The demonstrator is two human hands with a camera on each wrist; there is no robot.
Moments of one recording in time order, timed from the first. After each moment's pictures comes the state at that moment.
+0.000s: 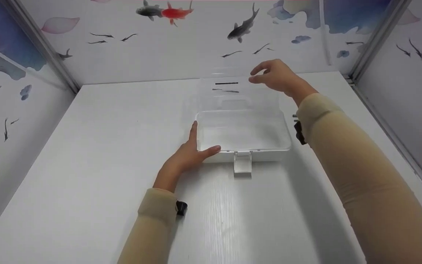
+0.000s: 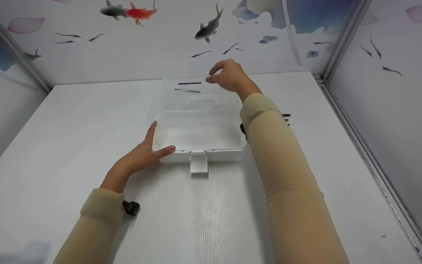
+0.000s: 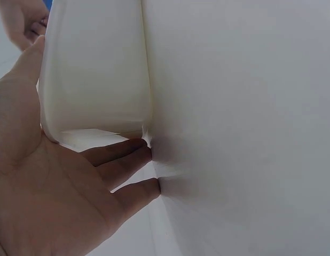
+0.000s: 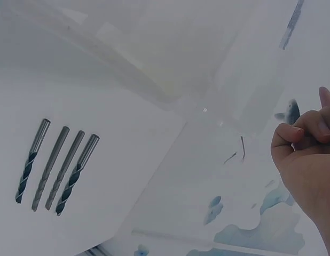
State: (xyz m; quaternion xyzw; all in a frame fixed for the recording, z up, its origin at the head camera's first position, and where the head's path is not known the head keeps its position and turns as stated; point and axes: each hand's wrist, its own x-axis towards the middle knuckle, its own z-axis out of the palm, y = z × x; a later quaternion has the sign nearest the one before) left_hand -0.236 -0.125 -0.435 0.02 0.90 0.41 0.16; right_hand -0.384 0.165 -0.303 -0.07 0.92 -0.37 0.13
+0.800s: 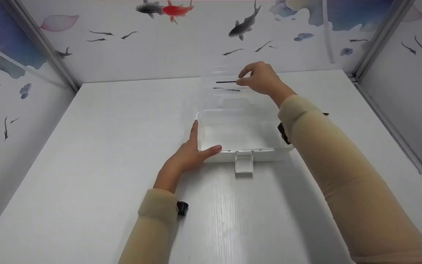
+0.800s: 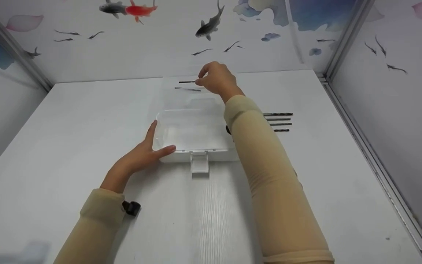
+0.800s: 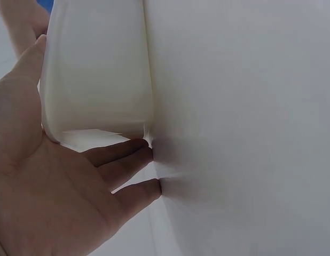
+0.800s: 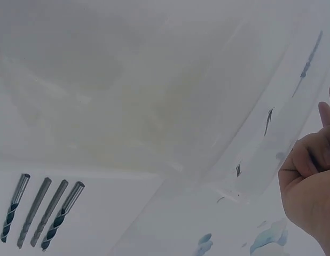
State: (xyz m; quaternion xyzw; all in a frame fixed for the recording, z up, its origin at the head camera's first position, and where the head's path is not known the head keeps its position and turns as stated) left_hand -0.237 -0.123 -0.435 0.02 0.90 0.41 0.15; right_hand -0.400 0.127 -0.325 -0.09 0.94 -0.31 0.08
